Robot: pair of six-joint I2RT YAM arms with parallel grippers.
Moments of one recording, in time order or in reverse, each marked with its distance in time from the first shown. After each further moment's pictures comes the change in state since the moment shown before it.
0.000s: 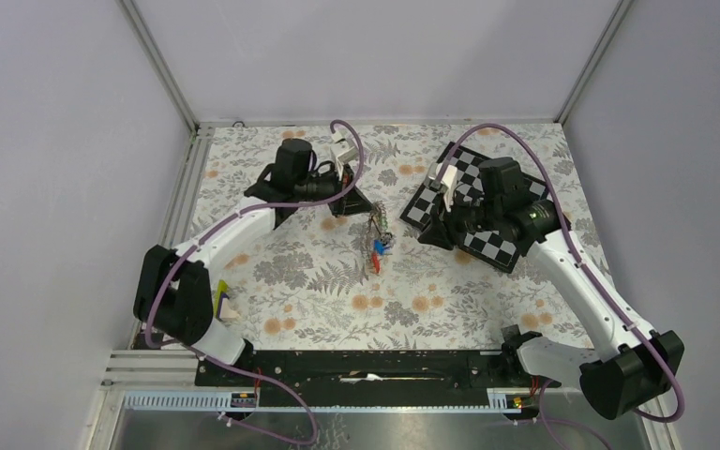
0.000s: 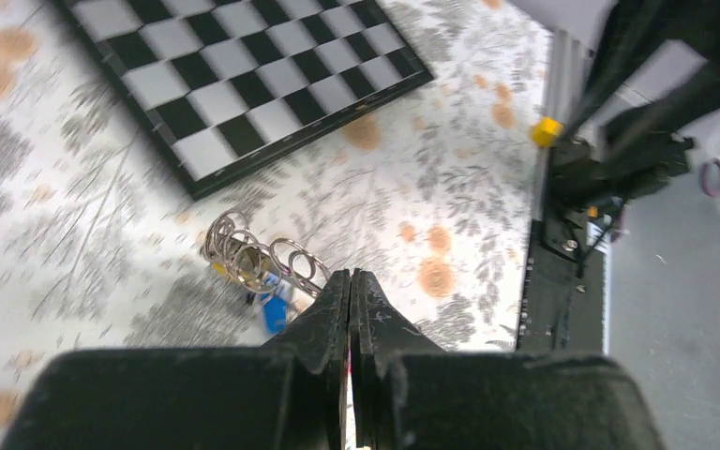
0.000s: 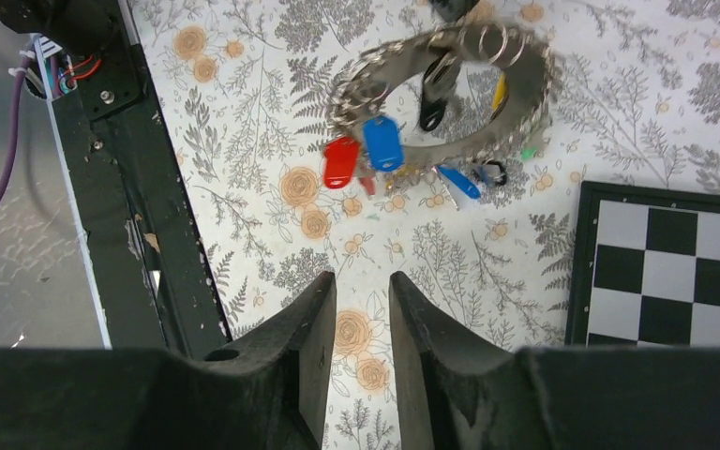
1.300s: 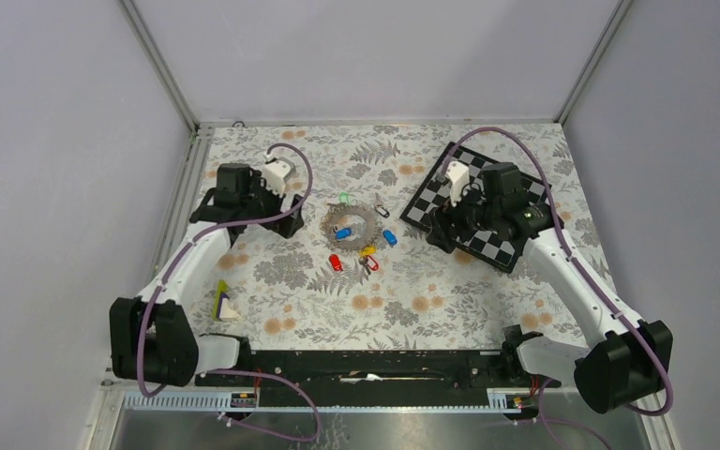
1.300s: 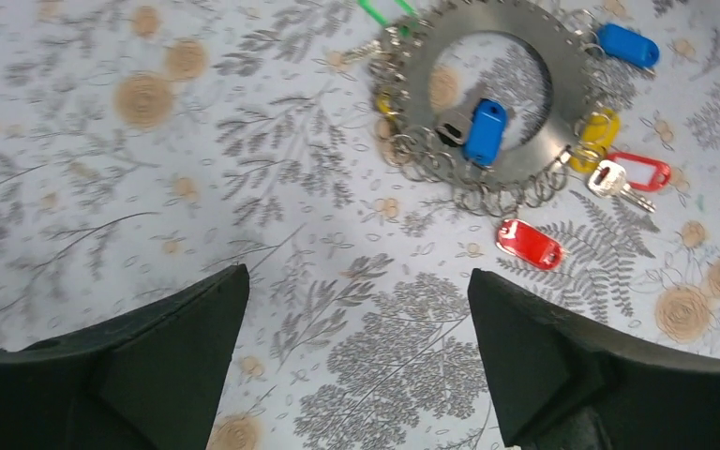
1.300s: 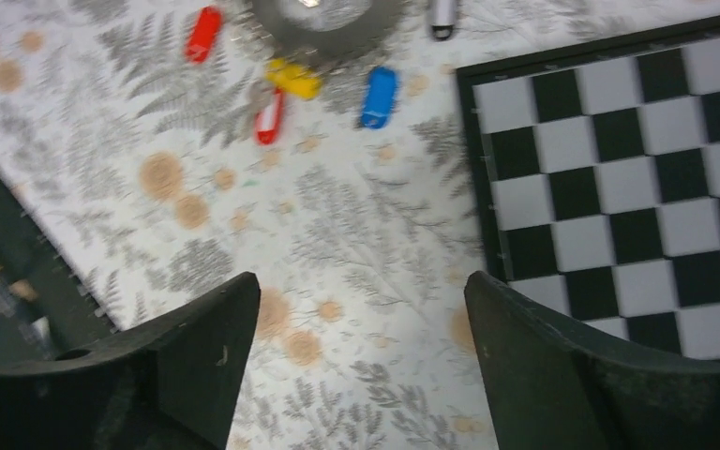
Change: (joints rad) left arm 0.327 -0.213 -0.229 -0.299 -0.481 0.346; right arm -0.057 0.028 -0.111 0.075 0.233 0.070
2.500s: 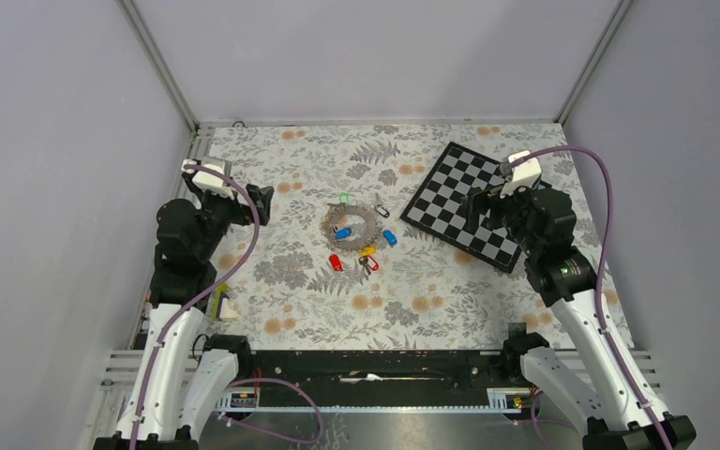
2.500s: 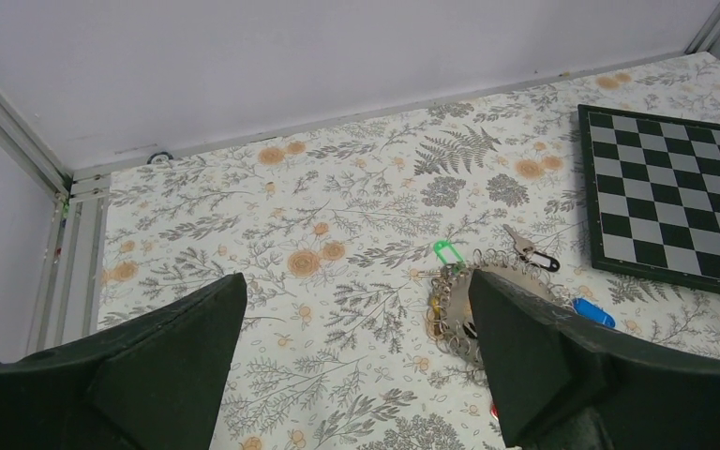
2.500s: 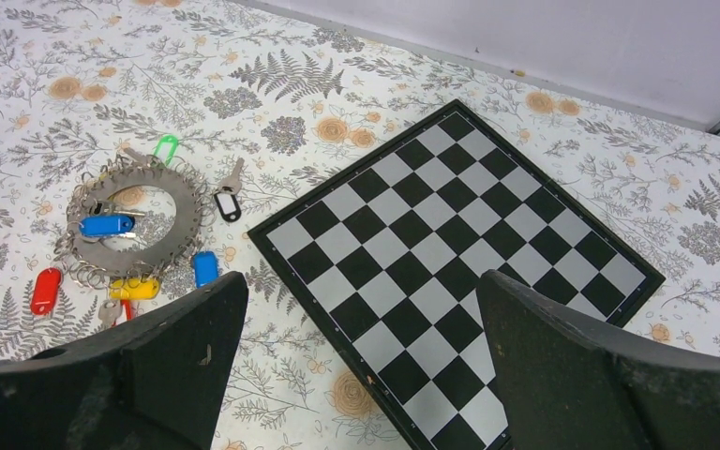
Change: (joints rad) left arm 0.078 -0.592 -0.131 0.255 -0.188 -0.288; right arm -0.088 -0.393 -0.185 0.375 0.441 0.239
